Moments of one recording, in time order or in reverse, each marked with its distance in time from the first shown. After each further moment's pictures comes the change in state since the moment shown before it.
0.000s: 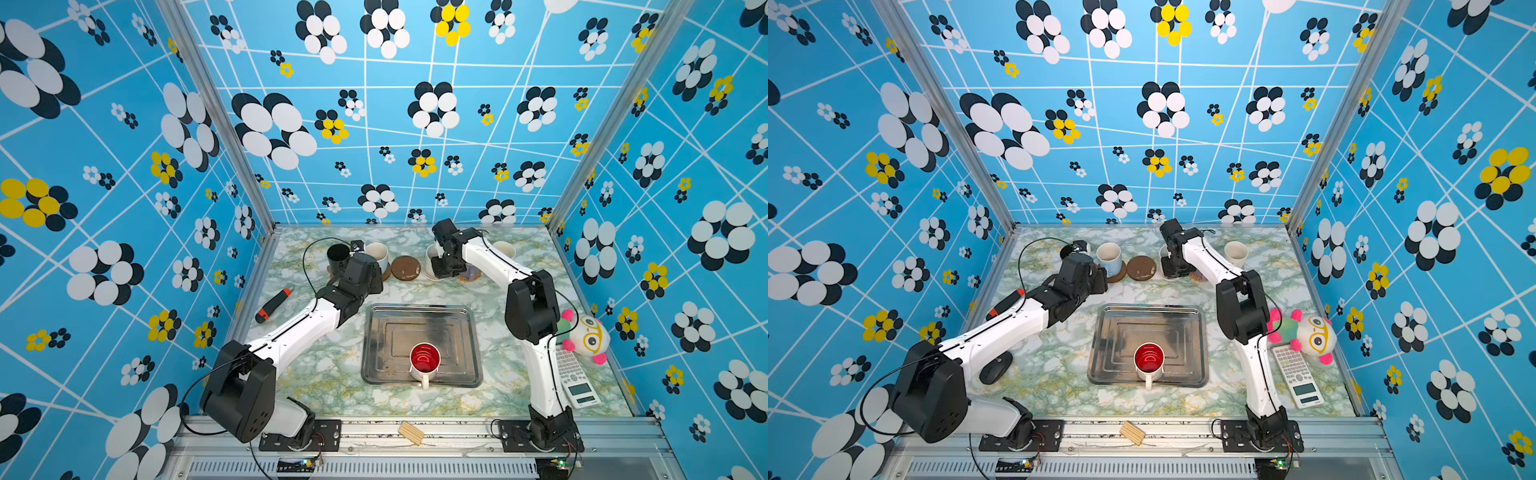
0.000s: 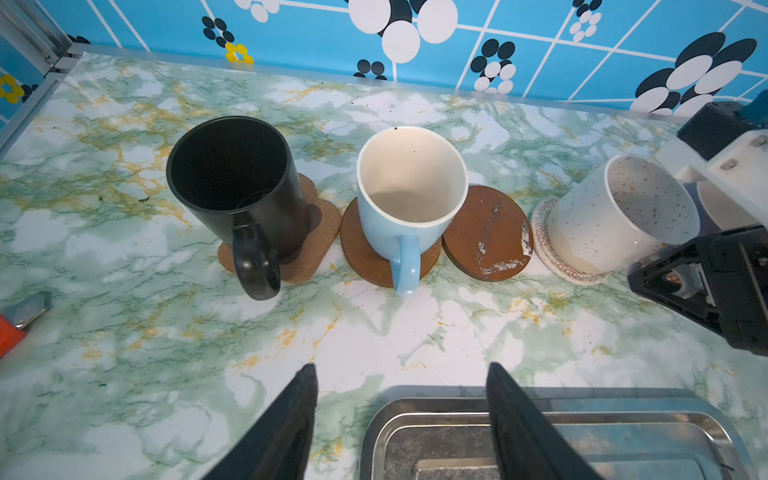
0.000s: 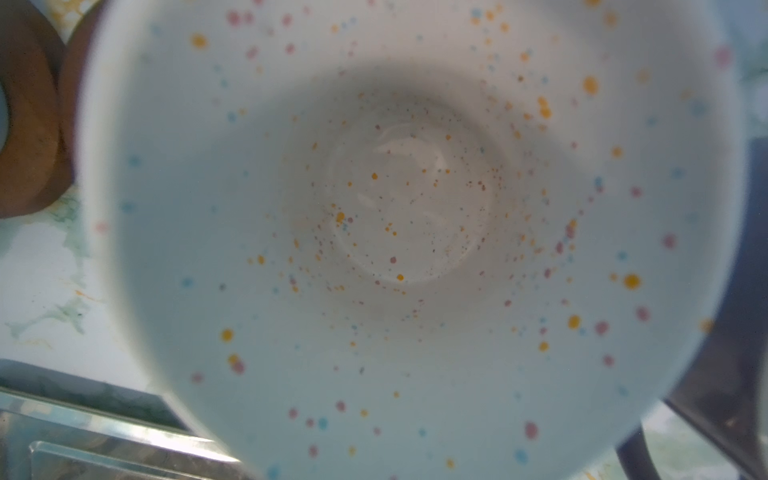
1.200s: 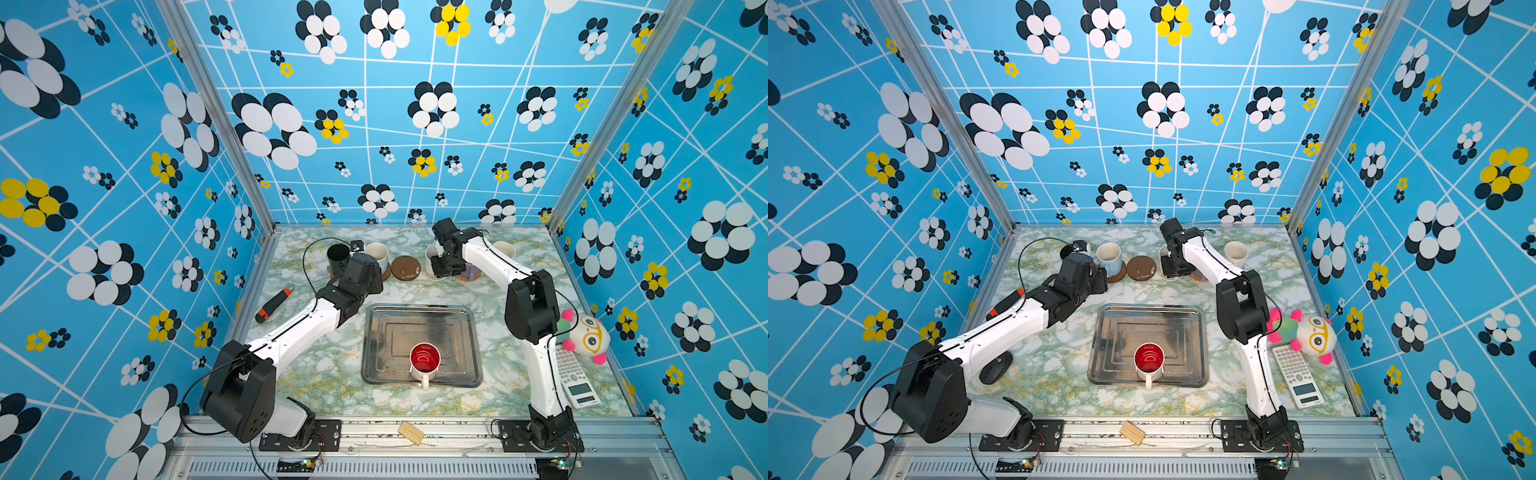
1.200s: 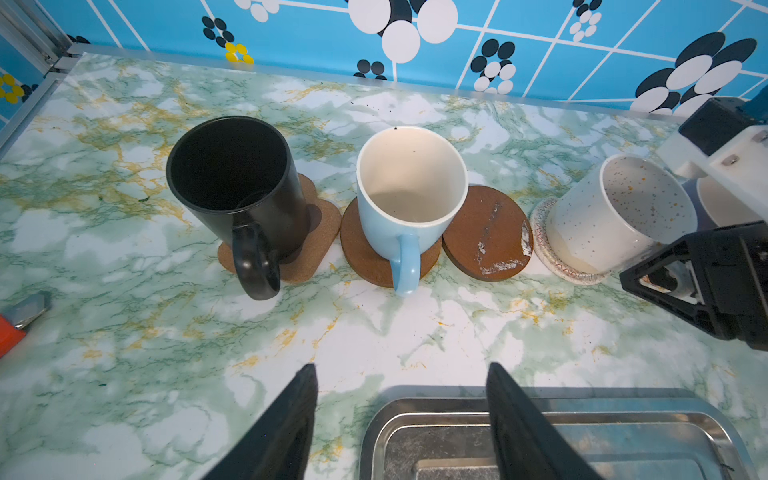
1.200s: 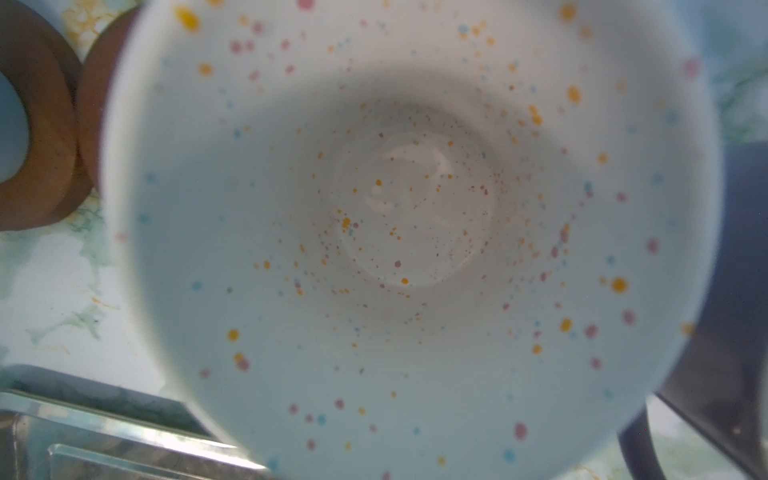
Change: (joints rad) left arm 0.000 0.000 0.000 0.000 0.000 0.000; right arm -0.002 0.004 0.006 0.006 -0.015 0.020
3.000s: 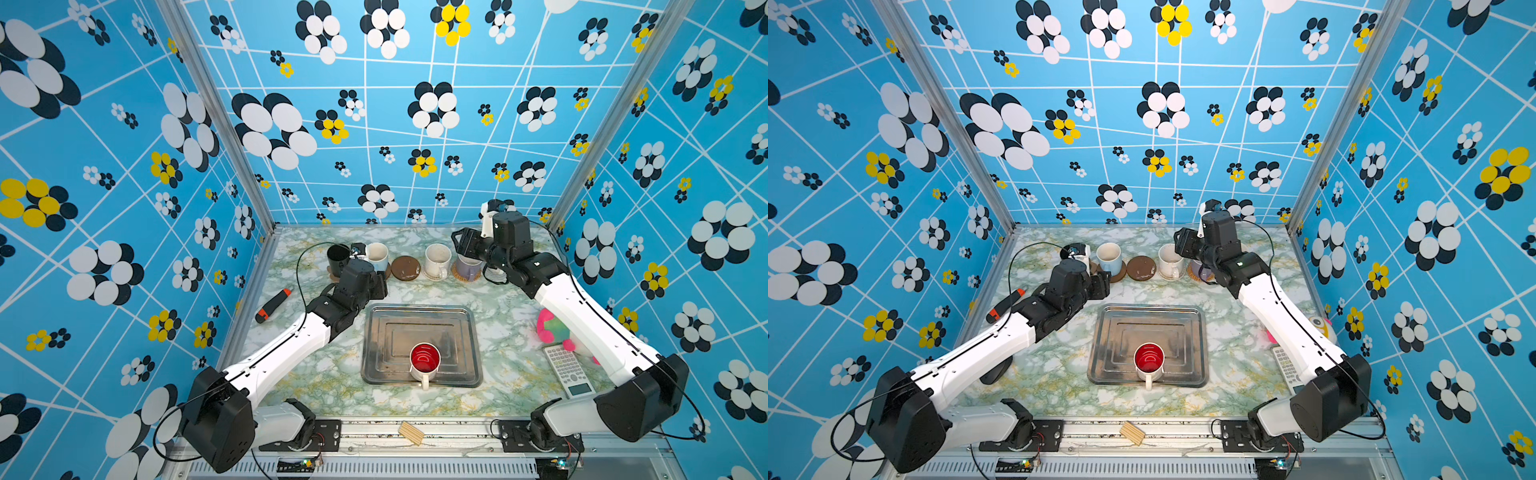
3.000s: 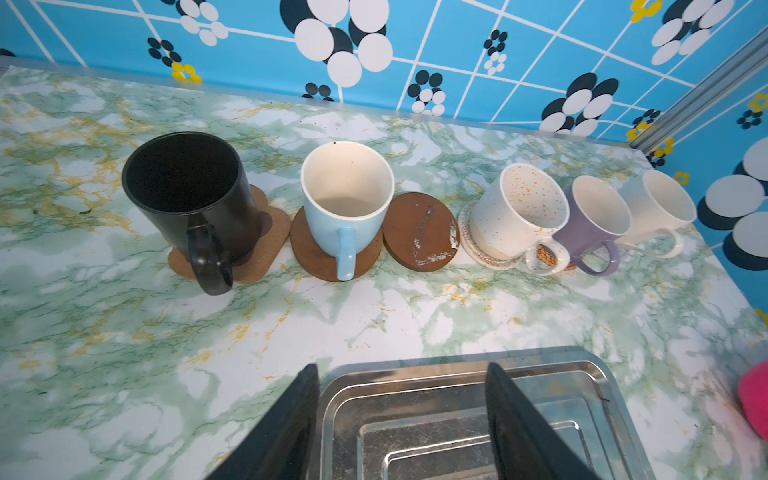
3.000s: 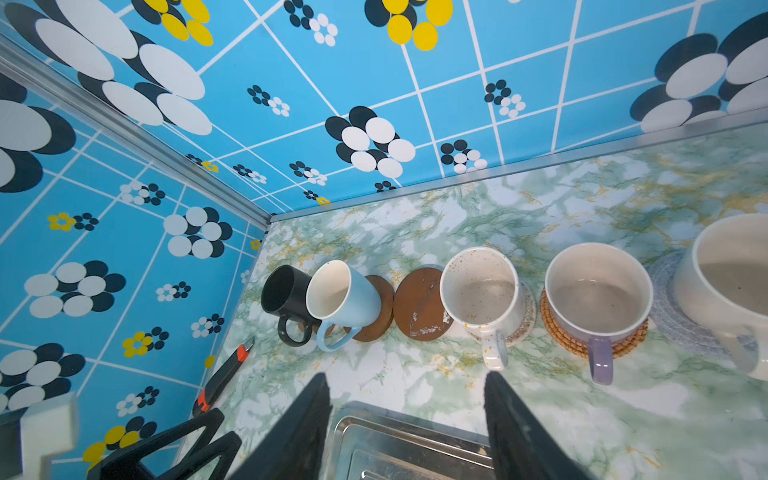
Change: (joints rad) left arm -0.075 -0.164 -0.050 0.003 0.066 -0.034; right arm 0.000 -0.837 -0.624 0.590 -0.037 0.317
